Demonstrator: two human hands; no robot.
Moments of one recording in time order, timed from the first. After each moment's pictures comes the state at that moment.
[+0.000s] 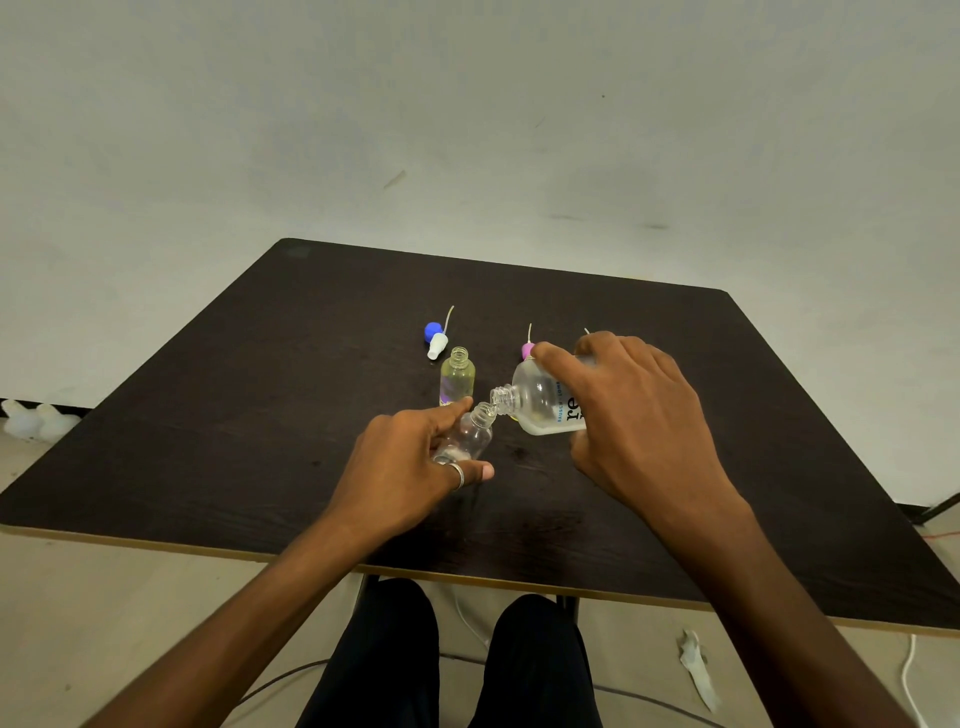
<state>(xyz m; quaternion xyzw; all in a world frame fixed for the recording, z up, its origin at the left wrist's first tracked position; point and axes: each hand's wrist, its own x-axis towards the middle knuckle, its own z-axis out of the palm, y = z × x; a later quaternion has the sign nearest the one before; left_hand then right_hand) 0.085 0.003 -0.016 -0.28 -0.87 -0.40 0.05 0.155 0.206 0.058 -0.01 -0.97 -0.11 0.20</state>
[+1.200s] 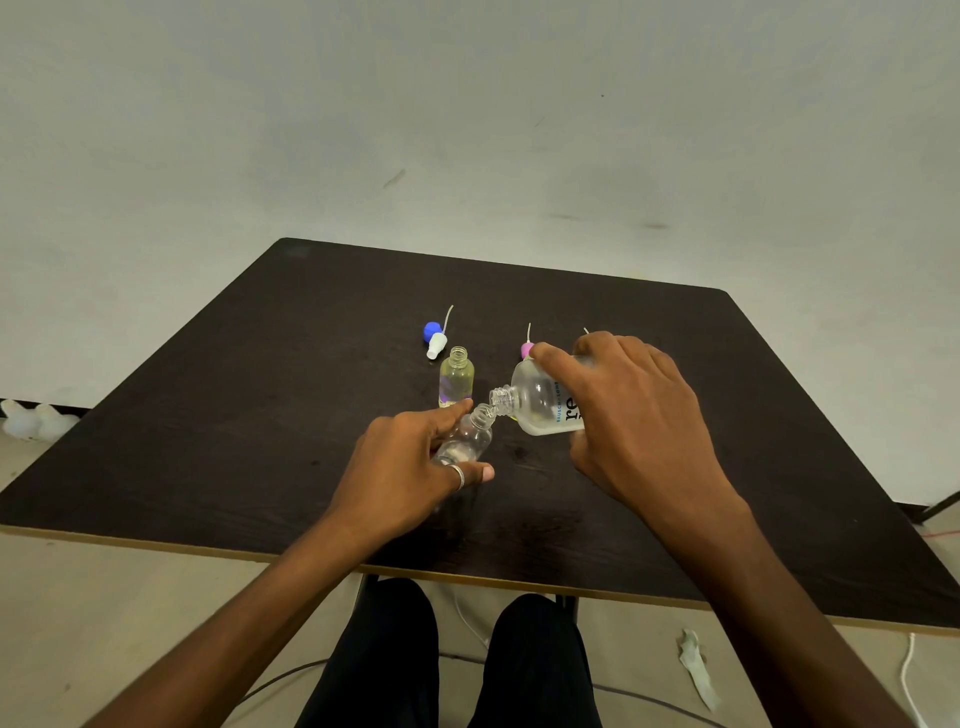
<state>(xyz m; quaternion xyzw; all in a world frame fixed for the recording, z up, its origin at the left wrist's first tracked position) 0.086 0.004 -0.017 -0.27 -0.87 -0.40 0.04 0.155 0.206 0.057 -0.01 -0.97 -0.11 0.19</state>
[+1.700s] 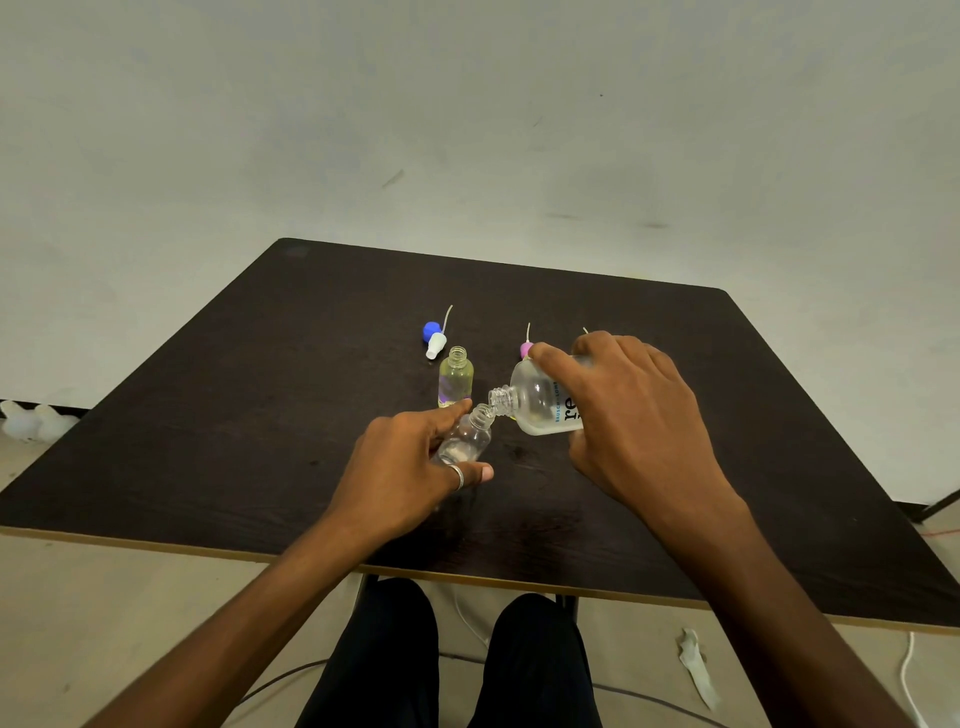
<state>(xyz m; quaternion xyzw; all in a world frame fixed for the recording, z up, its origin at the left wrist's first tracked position) 0.087 0.004 -0.017 -0.27 -0.87 -0.41 0.04 0.155 0.205 0.058 -0.01 -0.98 -0.11 0.19</state>
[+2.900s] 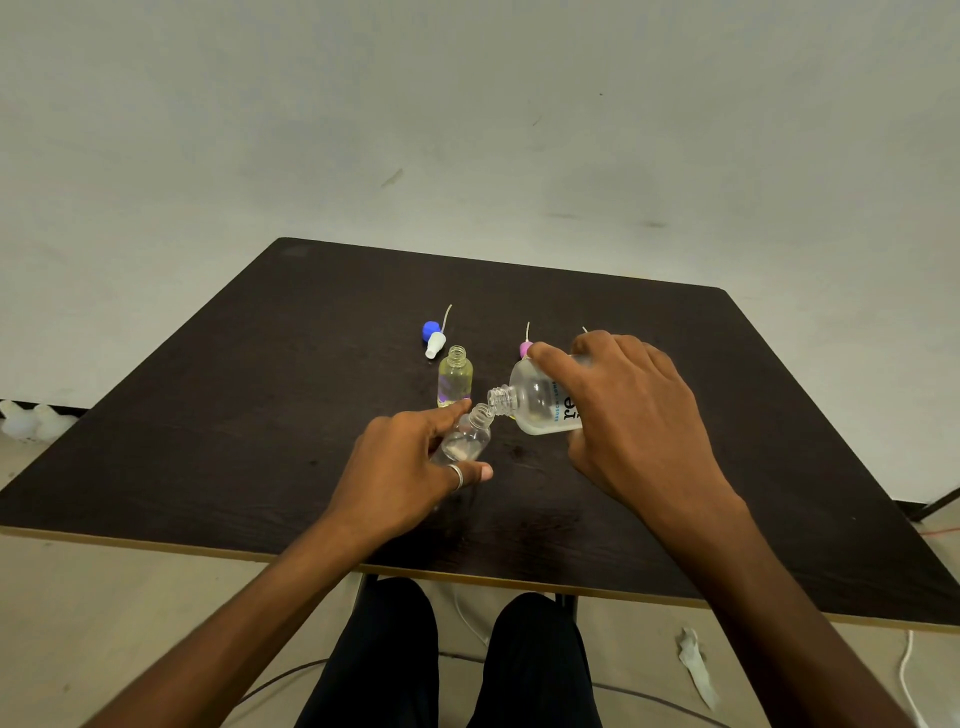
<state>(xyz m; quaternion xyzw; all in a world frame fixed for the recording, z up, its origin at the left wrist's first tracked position) 0.086 0.005 -0.017 -0.27 -0.87 -0.40 0.03 0.155 0.205 0.058 0.00 -0.98 -0.11 0.19</state>
